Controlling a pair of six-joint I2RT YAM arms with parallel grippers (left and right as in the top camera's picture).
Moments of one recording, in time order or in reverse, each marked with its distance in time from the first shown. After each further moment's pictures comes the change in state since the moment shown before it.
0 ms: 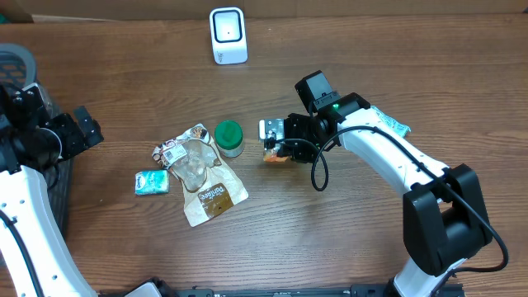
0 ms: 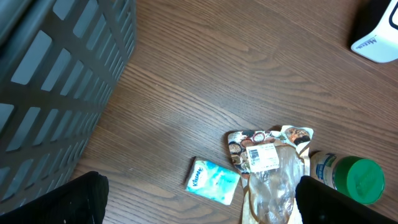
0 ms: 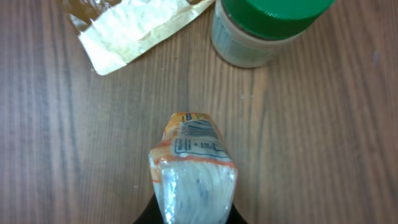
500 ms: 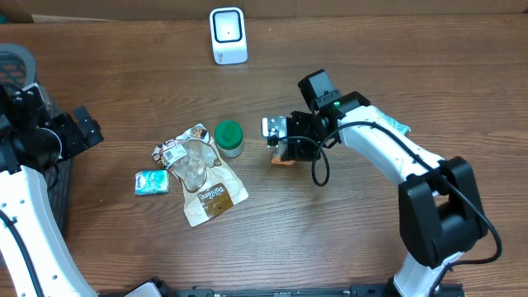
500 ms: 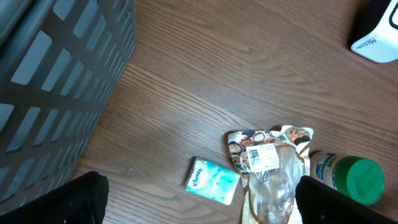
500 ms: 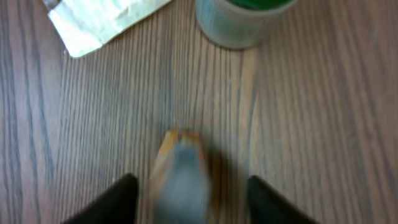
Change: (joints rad) left arm 0.000 0.000 0.000 0.000 0.000 0.000; right arm -0.025 0.041 0.000 0.030 0.017 -0.010
